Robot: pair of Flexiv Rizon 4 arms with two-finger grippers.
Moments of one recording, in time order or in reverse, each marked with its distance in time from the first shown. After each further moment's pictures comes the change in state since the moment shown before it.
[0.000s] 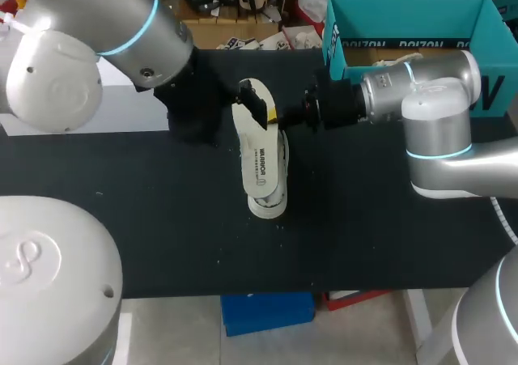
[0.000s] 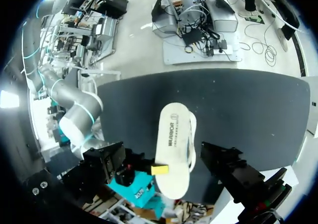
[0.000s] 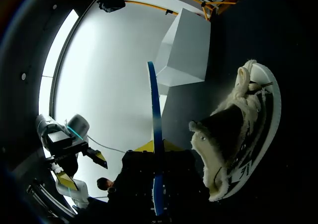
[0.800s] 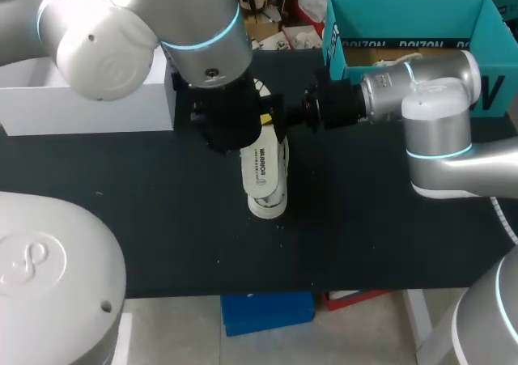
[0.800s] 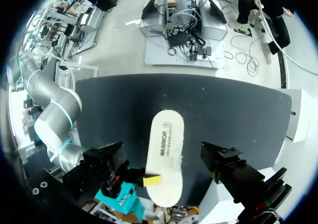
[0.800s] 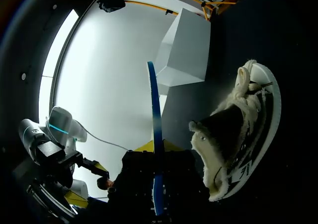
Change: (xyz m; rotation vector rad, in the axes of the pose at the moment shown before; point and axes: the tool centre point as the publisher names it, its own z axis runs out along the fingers) left arm -0.008 -0.015 0.023 0.016 0.241 -0.040; right arm 0.000 0.000 0.000 0.000 0.000 0.000
